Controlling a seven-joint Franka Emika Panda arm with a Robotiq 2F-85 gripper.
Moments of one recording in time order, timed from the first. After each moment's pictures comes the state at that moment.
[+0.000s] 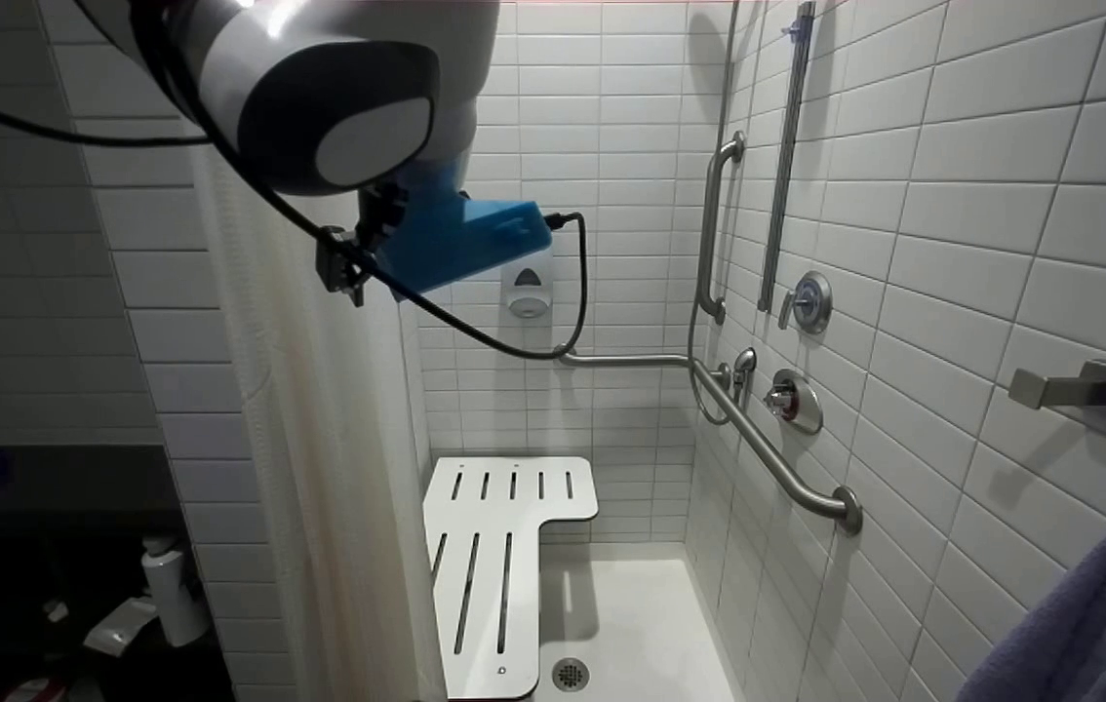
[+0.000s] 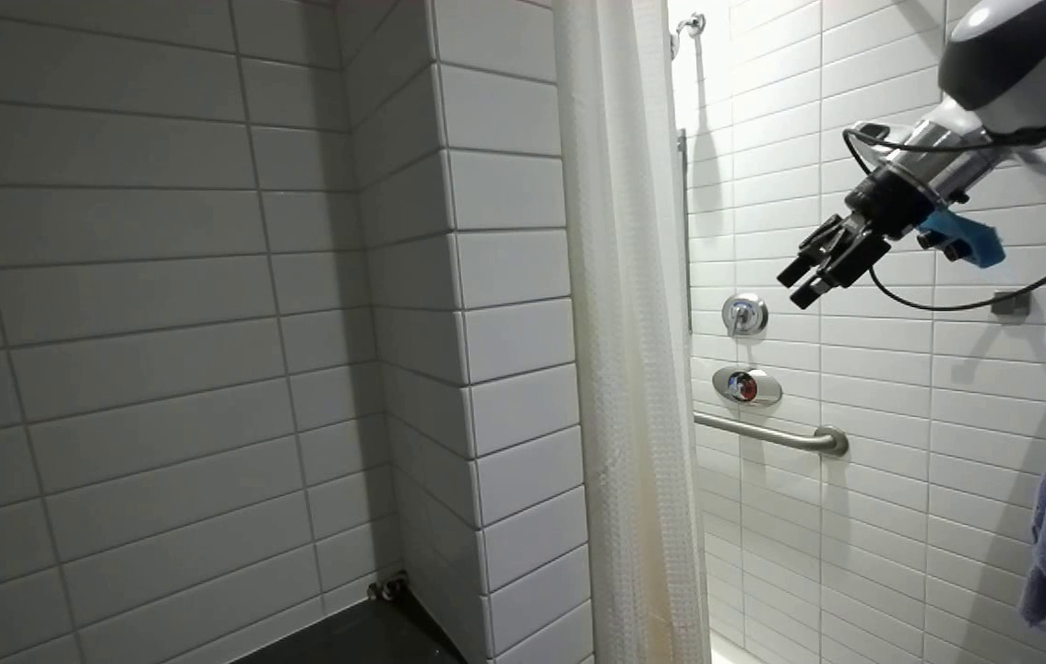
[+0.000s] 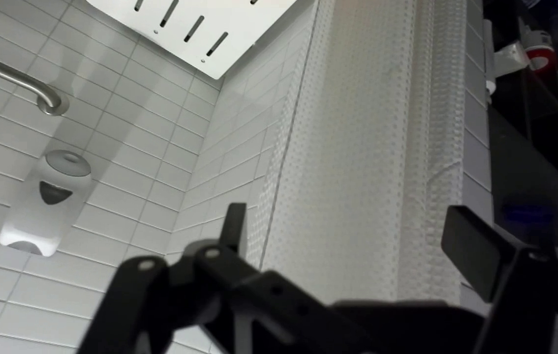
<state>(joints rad) 0.46 -0.77 -0.82 -2.57 0.14 2.52 -1.33</state>
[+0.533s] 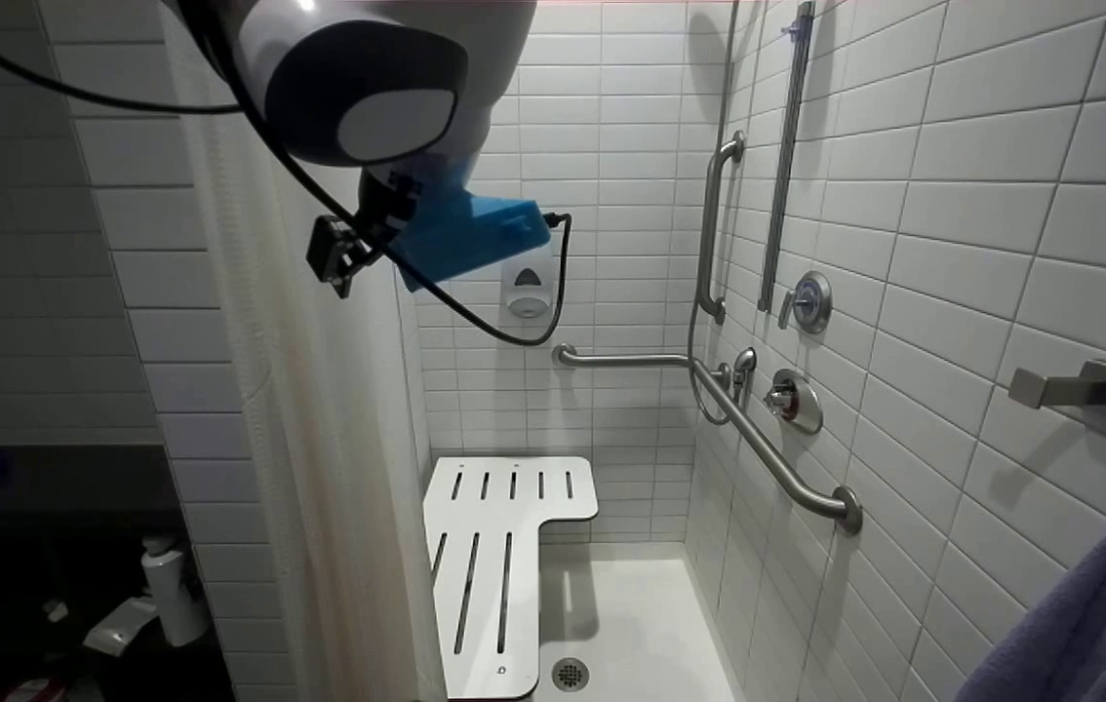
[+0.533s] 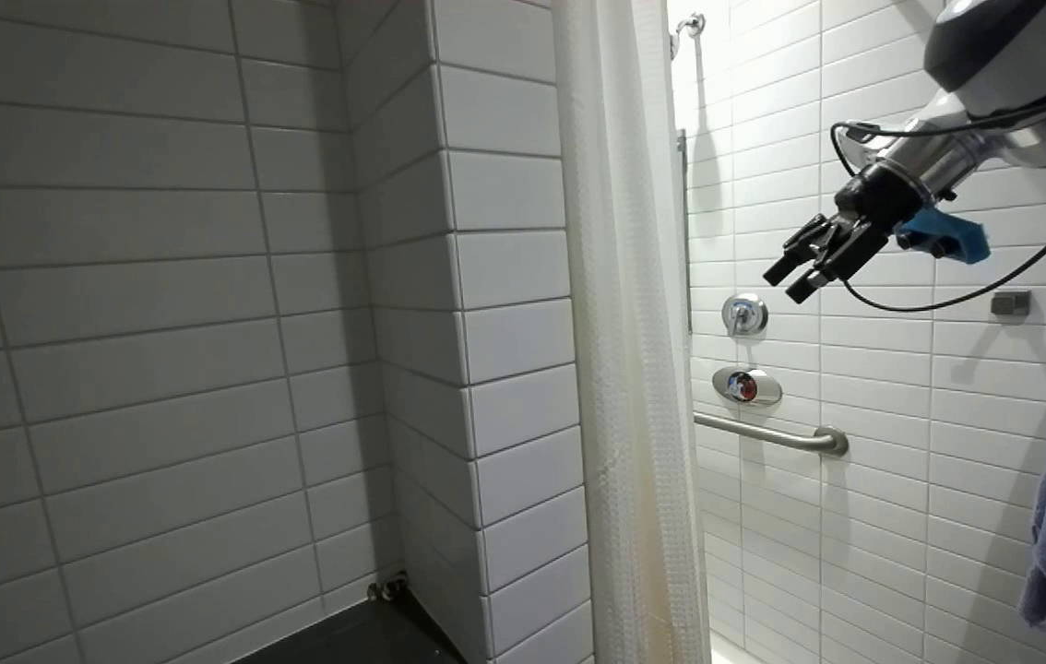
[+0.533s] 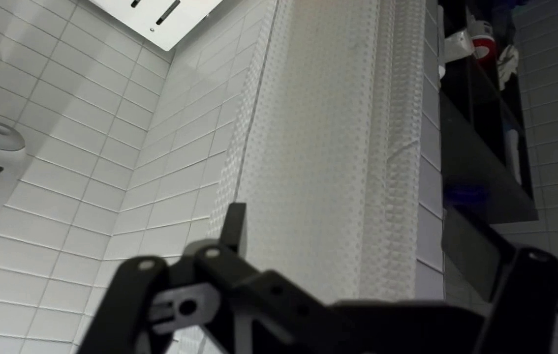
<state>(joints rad) 0.50 -0.72 -0.84 -2.49 0.27 2.37 -1.49</state>
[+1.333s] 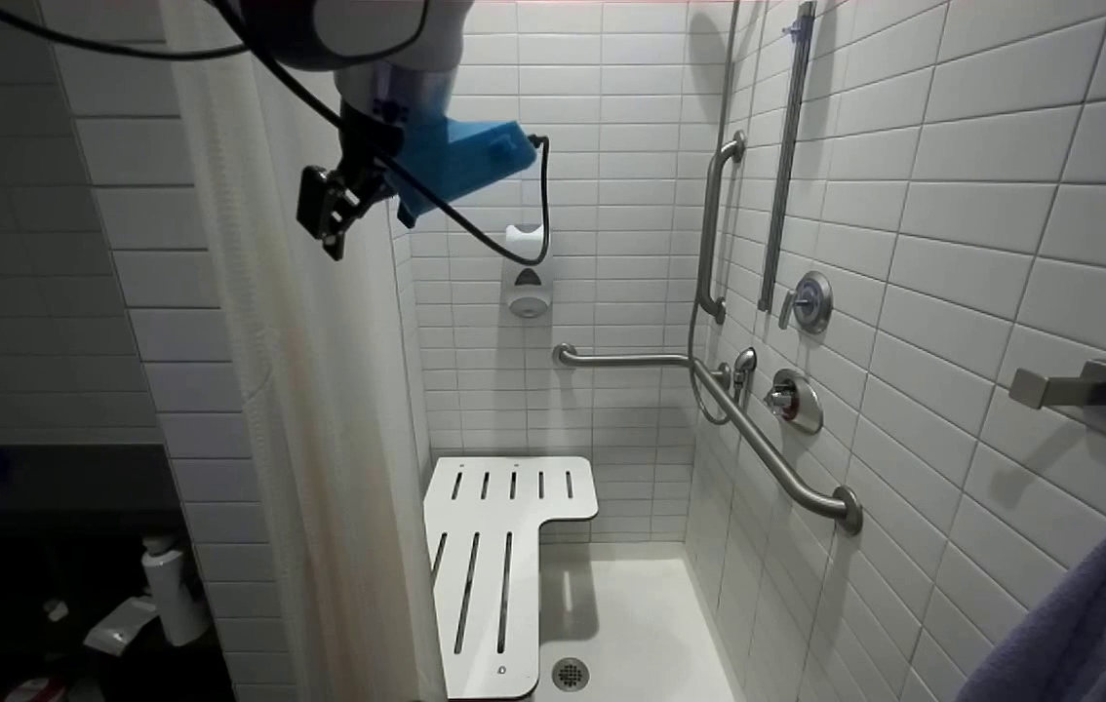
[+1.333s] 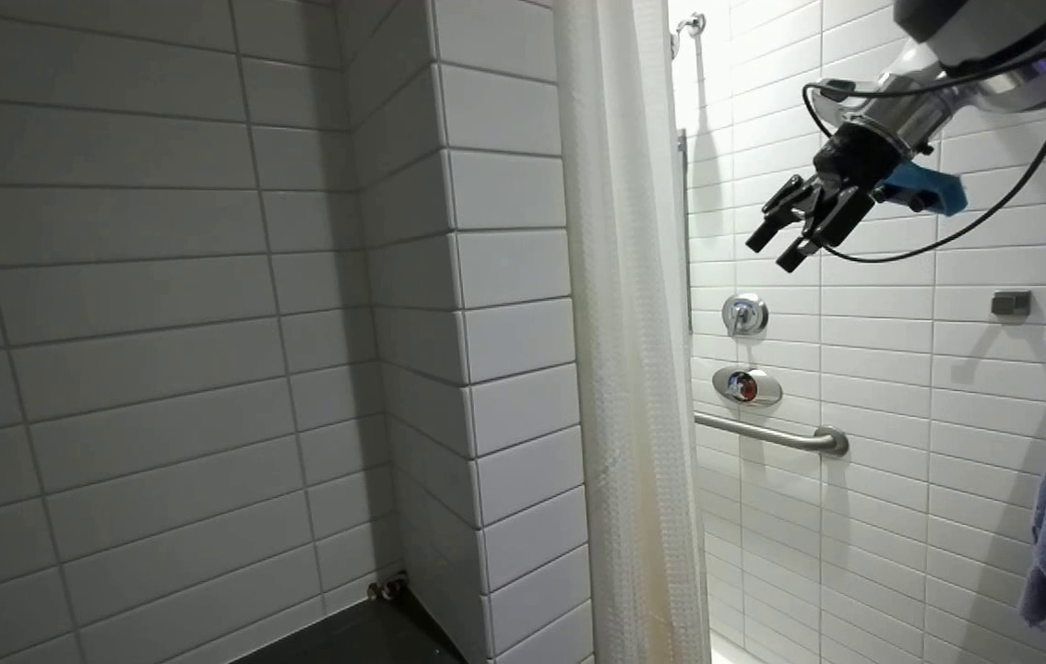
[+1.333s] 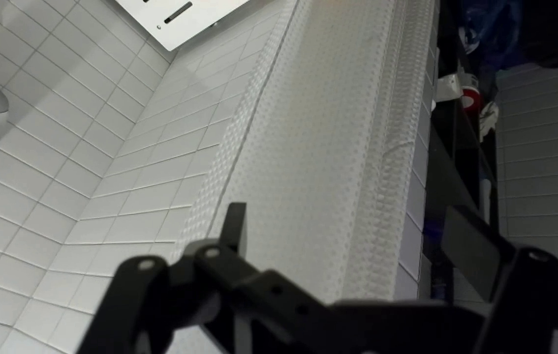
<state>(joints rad) 0.40 -0.63 -0.67 -2.38 0.28 2.27 -1.57</state>
